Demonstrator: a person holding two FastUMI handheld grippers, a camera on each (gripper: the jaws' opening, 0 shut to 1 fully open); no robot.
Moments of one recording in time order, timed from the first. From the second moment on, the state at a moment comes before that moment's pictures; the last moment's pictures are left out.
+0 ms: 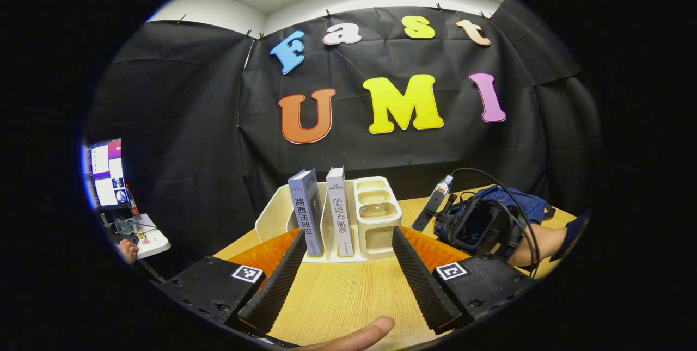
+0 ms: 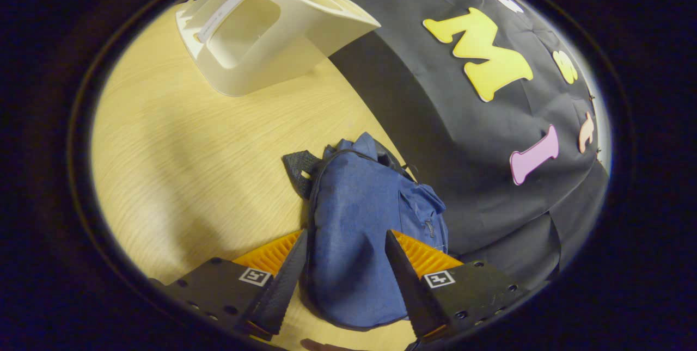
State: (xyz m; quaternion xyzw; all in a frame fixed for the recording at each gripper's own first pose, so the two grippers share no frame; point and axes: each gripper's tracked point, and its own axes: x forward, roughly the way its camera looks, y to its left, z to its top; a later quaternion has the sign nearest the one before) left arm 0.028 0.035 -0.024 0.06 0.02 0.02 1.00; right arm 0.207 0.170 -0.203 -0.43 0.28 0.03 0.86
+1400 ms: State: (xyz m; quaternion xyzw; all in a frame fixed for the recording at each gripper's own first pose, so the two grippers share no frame) left arm 0.036 0.037 -0.038 0.04 0.04 0.02 1.00; right arm 0.212 0.124 -0.135 -0.36 0.29 0.03 0.88
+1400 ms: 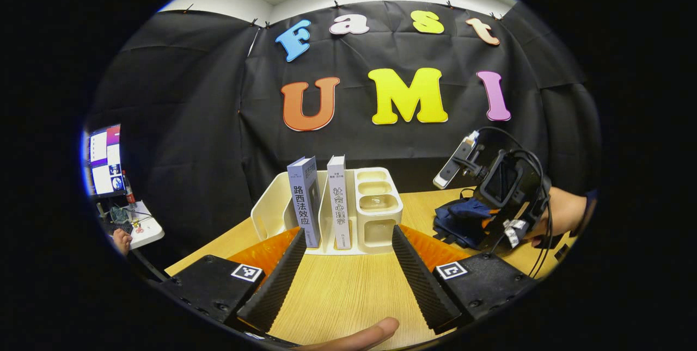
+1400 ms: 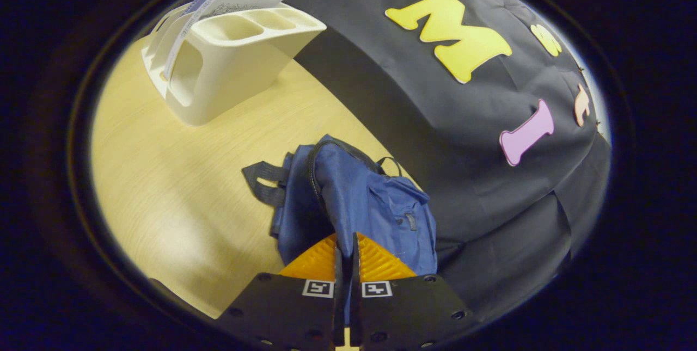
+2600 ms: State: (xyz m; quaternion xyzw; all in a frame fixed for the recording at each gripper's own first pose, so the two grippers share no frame) left arm 0.077 0.071 -0.033 -0.01 0.06 0.07 1.00; right arm 0.286 -0.033 -0.003 -0.27 0.24 0.03 0.93
